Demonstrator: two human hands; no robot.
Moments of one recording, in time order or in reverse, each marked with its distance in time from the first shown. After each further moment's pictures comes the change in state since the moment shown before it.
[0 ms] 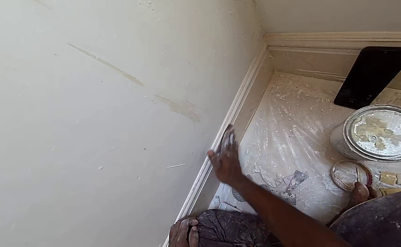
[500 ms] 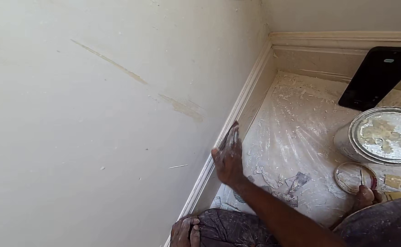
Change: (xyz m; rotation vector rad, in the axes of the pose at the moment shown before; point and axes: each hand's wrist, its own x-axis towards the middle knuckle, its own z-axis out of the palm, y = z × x) left_hand 0.003 -0.003 0.003 -0.006 0.013 0.023; right_hand 0.001 0.004 0.005 0.019 0.156 -0.065
